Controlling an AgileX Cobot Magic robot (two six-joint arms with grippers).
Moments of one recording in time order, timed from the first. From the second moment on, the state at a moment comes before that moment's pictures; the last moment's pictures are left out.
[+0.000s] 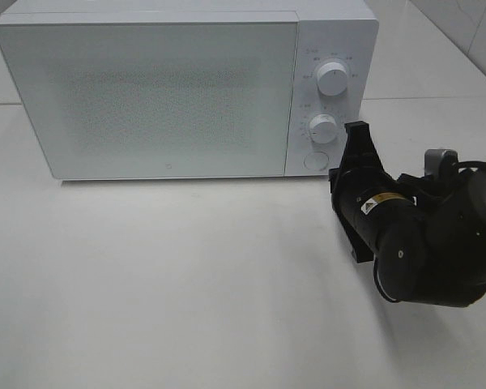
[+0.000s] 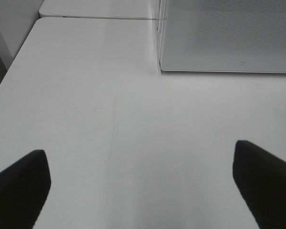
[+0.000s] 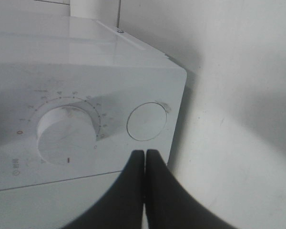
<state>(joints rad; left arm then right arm) 0.04 0.00 -0.50 -0.08 1.05 0.02 0.64 1.97 -0.56 0.69 -1.08 1.32</state>
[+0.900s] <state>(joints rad) 0.04 0.00 -0.50 -0.08 1.05 0.02 0.63 2.16 -0.83 0.82 -1.03 1.39</state>
